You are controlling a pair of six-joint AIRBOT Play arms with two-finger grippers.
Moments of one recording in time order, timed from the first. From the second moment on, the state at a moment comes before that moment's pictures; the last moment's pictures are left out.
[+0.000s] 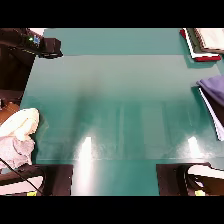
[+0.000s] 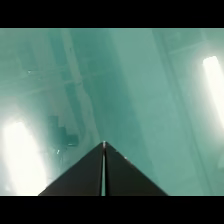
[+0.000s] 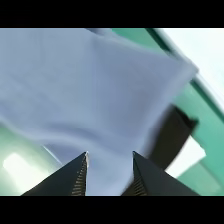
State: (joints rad) left arm -0.18 -1.38 1.87 1.30 -1.38 -1.53; right arm -0.91 -1.40 1.78 -1.50 1.49 1.50
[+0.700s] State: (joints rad) left arm -0.18 -1.38 1.87 1.30 -1.37 -1.51; right arm -0.76 -1.26 1.78 -1.00 1.59 1.54
